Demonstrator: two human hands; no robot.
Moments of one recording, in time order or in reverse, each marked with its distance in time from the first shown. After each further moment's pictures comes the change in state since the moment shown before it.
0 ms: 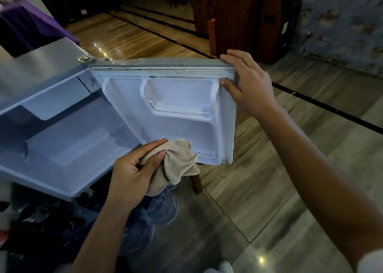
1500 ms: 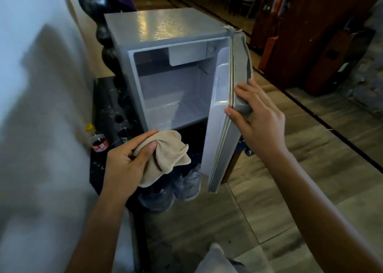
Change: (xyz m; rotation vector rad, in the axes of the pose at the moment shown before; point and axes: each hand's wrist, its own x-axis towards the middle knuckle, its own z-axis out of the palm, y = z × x) left_hand -0.205 -0.118 -0.294 -0.033 0.394 -0.018; right_hand -0.130 -0.388 0.058 0.191 0.000 -0.228
